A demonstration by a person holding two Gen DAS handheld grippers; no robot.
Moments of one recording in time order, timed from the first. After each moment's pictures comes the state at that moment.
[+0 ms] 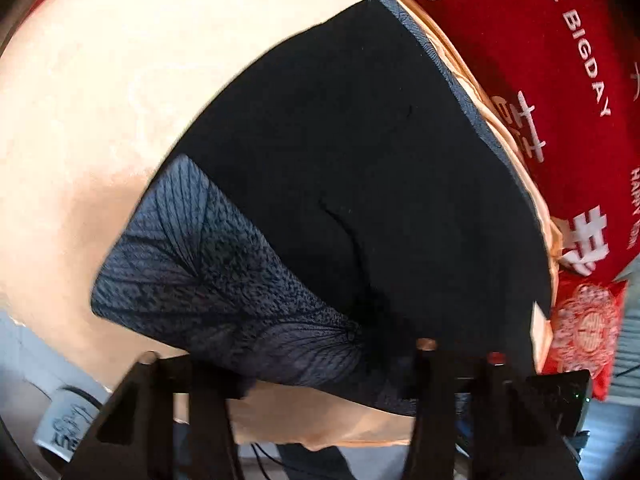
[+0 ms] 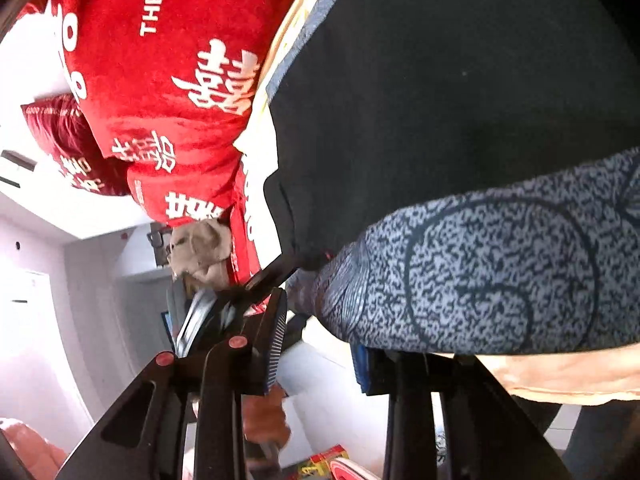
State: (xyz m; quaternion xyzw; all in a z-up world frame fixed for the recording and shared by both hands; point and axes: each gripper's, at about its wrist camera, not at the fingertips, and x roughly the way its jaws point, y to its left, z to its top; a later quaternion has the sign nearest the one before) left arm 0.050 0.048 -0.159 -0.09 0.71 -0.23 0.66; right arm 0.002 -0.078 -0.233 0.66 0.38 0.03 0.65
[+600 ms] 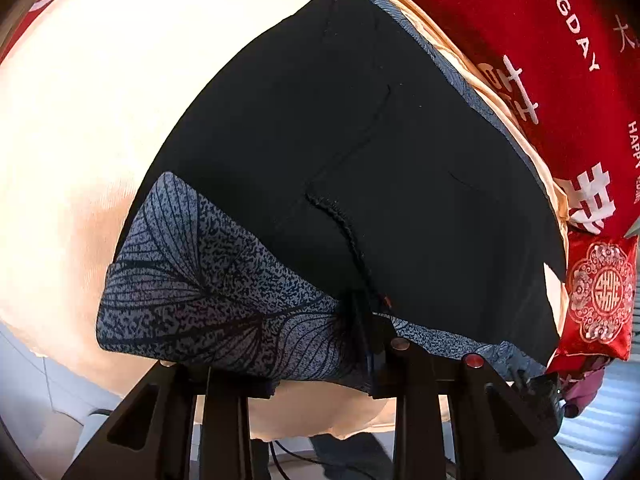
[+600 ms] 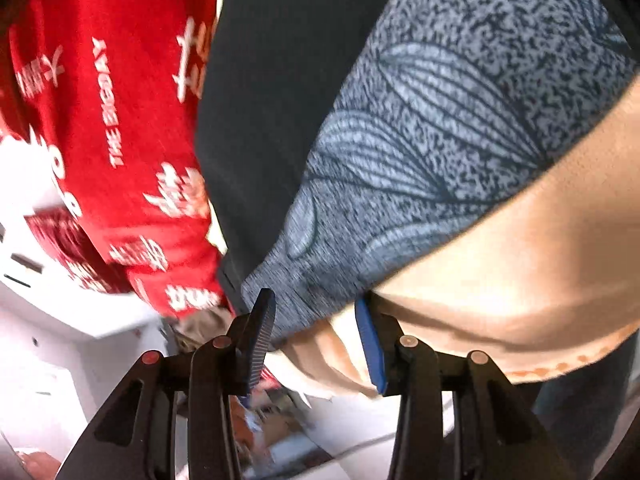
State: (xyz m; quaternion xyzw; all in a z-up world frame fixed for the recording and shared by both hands) left arm 0.058 0.020 -0.162 -0.03 0.71 -0.26 0.65; right arm -0.139 -0.123 -0.282 0.76 0.24 -0.11 0.60
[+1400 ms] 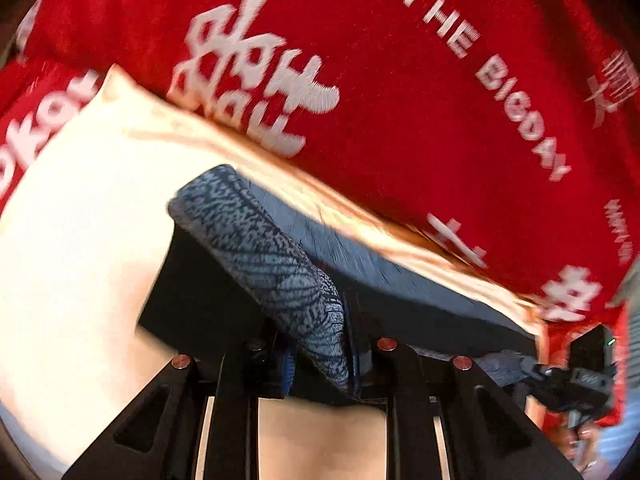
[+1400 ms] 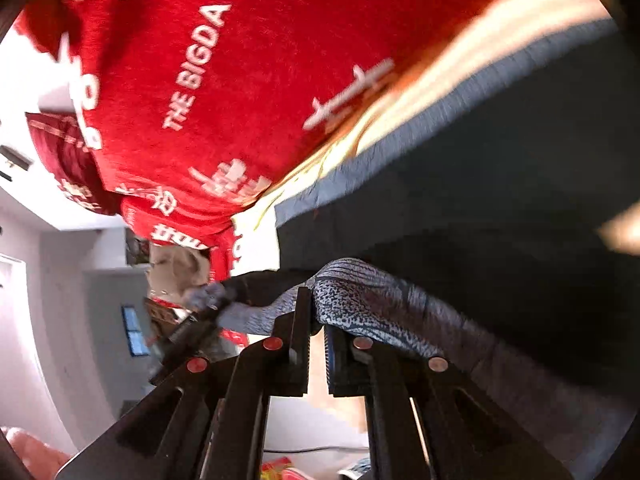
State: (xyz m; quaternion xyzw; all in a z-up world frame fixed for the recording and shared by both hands) left arm 0.177 -0.128 -0.077 -0.04 0.58 -0.27 0.77; right arm 0.049 -0.330 -0.145 0.58 0.42 -0.02 0.70
